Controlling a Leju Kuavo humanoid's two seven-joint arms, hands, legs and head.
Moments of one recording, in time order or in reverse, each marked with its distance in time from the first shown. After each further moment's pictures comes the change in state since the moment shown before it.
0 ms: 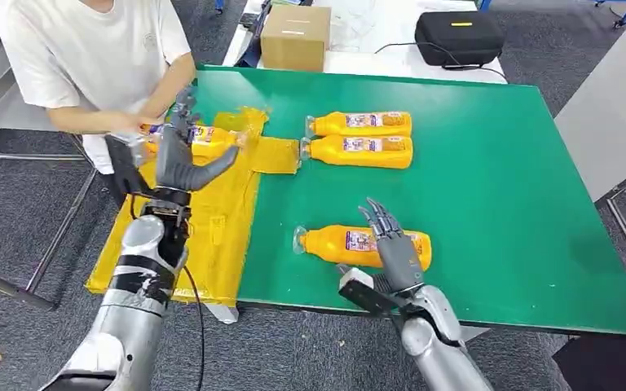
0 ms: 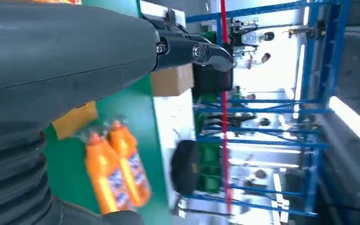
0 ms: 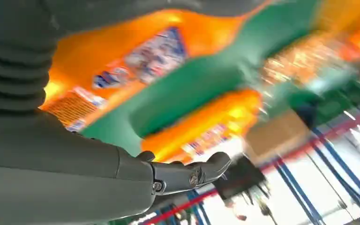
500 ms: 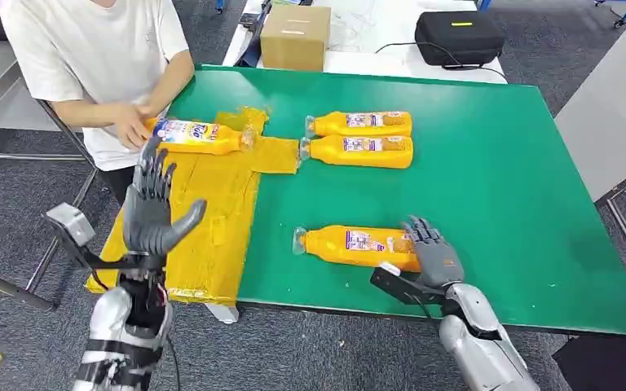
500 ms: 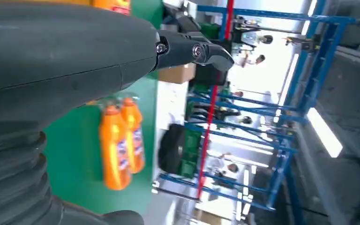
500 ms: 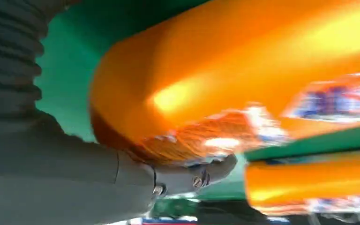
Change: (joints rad) left arm 0.401 0.028 -0.076 -0.420 0.176 0.014 0.047; right arm -0.042 -0.139 -0.028 0.123 0.171 0.064 0.249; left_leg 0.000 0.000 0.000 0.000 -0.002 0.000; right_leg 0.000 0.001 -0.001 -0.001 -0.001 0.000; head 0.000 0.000
